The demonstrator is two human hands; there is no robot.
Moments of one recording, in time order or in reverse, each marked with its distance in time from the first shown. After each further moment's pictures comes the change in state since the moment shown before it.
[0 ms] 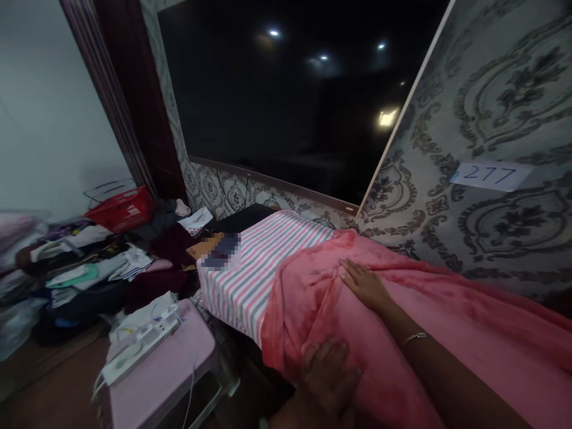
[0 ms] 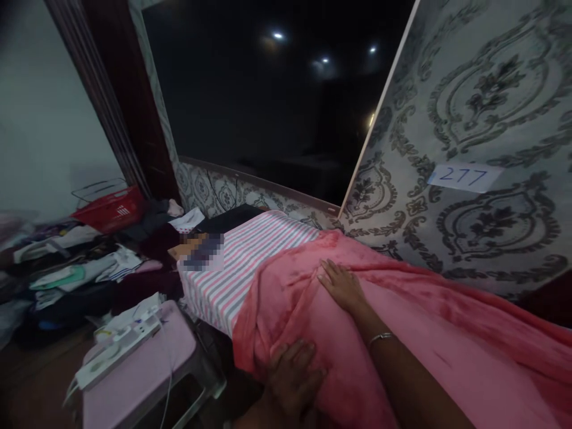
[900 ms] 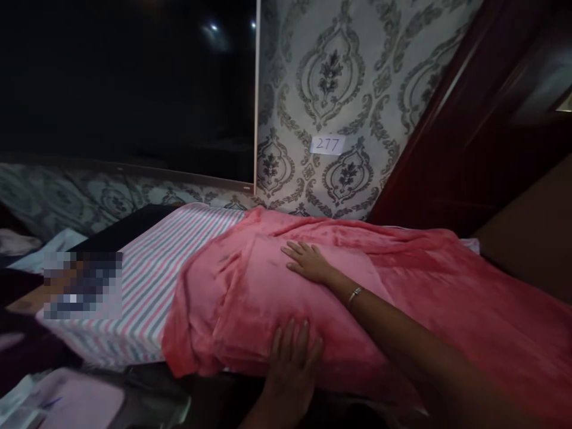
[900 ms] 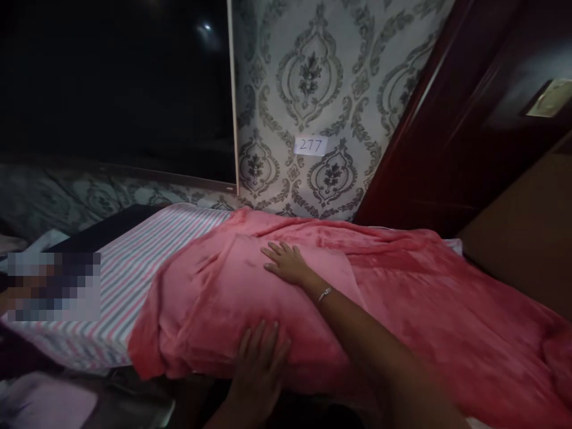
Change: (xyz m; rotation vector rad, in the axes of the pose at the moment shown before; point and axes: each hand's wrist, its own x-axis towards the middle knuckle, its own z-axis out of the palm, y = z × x) left_hand 0.025 0.080 0.014 -0.103 -0.361 0.199; right_hand -0.098 0.080 -0.040 0.052 -0.063 0.003
